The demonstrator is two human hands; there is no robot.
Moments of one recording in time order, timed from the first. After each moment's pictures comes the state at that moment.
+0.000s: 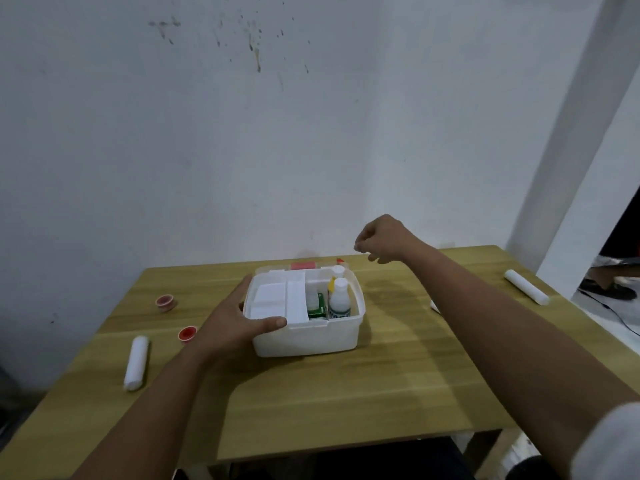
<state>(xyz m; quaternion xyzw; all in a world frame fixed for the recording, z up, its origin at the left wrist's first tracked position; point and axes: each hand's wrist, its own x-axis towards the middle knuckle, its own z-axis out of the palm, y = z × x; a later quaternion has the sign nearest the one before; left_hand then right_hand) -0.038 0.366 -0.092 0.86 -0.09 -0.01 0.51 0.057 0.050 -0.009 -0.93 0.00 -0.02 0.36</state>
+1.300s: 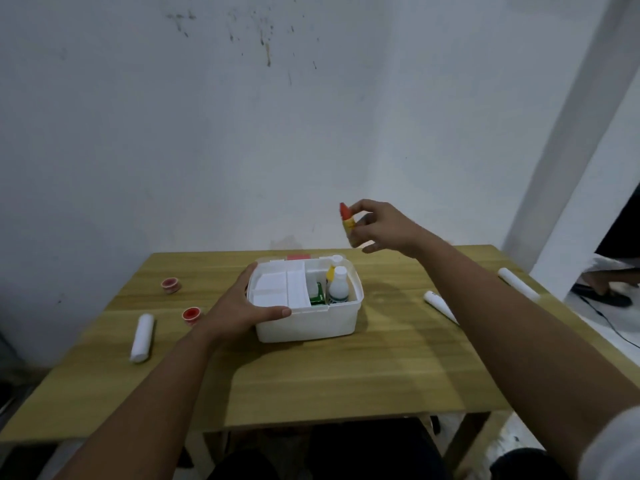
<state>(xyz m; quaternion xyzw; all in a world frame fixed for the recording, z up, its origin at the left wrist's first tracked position) -0.032 0.364 -0.110 0.86 -0.07 -0.02 0.50 0.010 0.054 0.019 -0.86 -0.11 0.02 0.49</state>
